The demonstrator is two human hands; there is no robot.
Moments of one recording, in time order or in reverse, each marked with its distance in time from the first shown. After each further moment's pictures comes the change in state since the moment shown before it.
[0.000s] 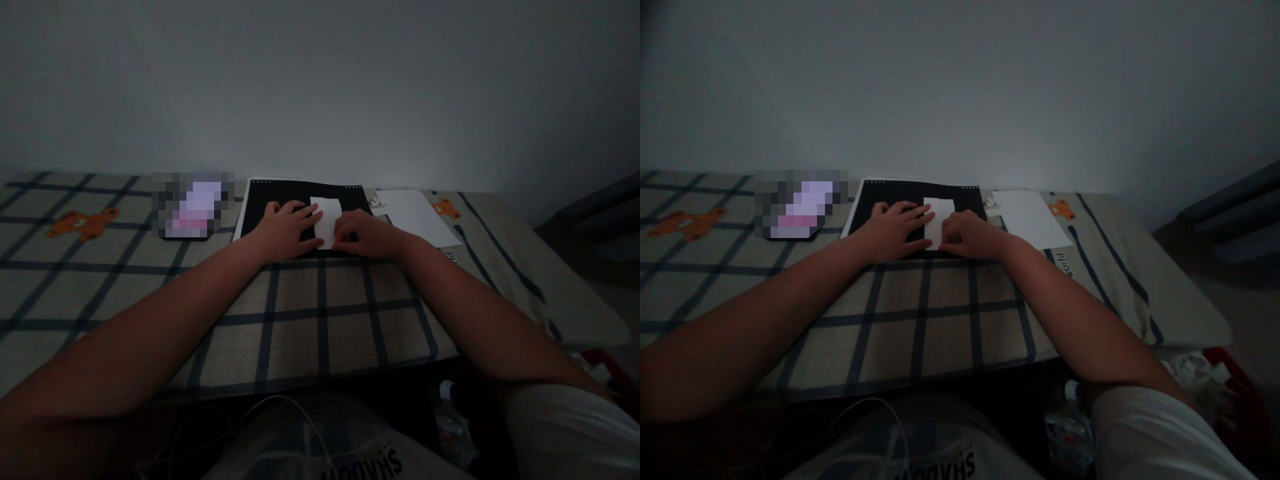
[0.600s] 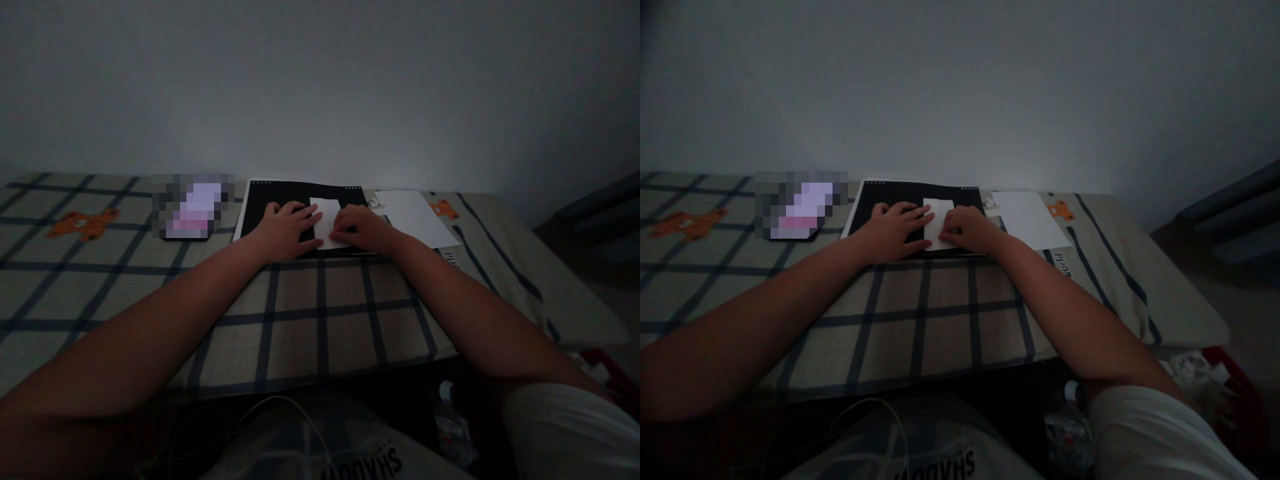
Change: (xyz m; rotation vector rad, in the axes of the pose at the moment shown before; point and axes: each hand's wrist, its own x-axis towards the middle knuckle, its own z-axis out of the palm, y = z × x) left_hand 0.000 0.000 -0.002 0.008 -0.035 -0.001; right_hand 0.006 0.019 0.011 -0.018 0.140 0.067
